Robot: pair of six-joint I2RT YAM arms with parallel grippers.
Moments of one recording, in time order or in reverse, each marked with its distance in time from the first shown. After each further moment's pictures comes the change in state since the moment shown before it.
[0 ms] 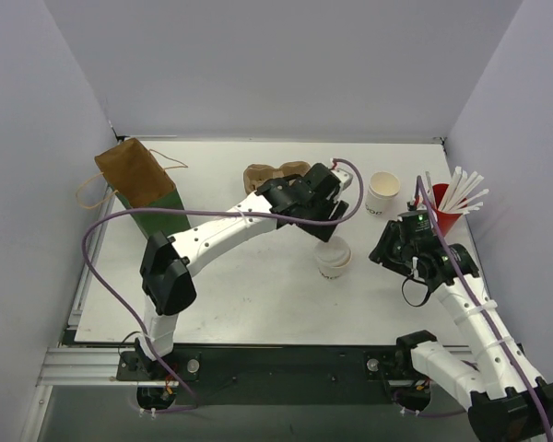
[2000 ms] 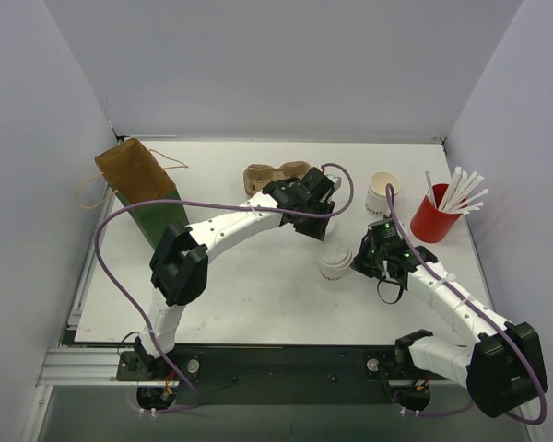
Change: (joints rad) left arm 0.080 0.083 -0.117 0.110 0.127 -0.164; right arm 0.106 0.211 -0.238 0.397 -0.026 0.222
